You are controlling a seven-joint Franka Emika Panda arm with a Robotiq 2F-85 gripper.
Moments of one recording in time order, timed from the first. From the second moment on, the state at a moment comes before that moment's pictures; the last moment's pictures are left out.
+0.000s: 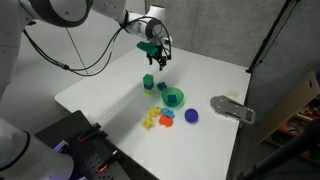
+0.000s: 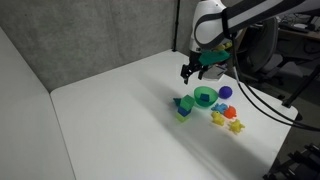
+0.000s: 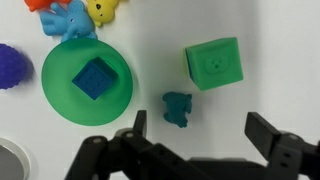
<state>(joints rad) 0.16 0.67 0.03 -1.55 0.00 2.16 0.19</state>
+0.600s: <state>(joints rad) 0.16 0.62 0.05 -1.64 0.00 2.16 0.19</state>
